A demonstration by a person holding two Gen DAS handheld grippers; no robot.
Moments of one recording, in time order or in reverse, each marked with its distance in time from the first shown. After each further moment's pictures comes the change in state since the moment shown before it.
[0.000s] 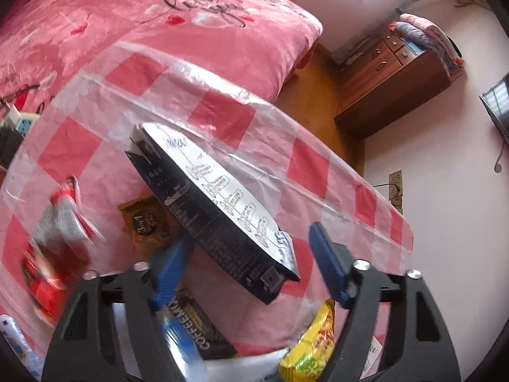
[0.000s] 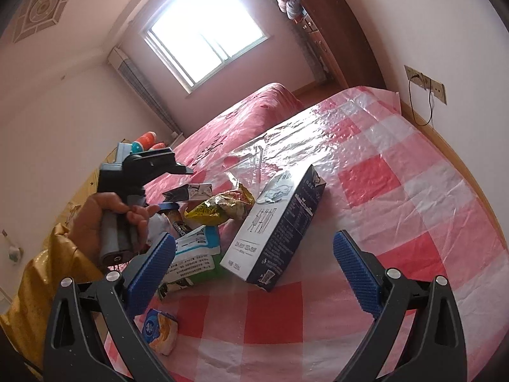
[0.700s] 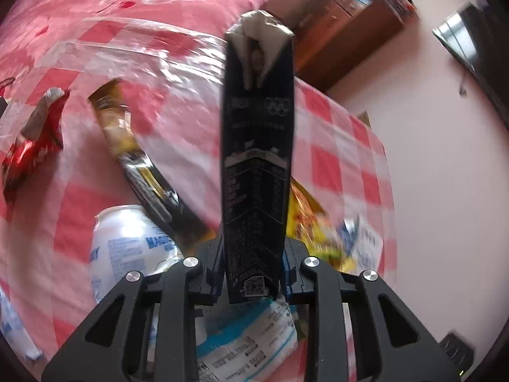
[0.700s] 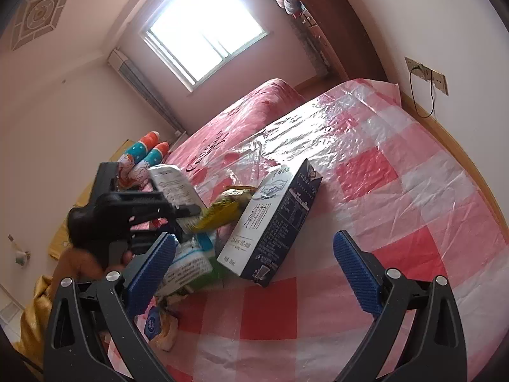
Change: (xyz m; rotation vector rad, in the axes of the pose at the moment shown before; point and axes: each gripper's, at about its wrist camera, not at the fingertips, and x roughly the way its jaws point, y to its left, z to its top) left arm -0.033 -0.012 -0.103 0.237 0.101 -0.120; right arm 0.000 -0.008 -0.002 0.022 0.018 0.034
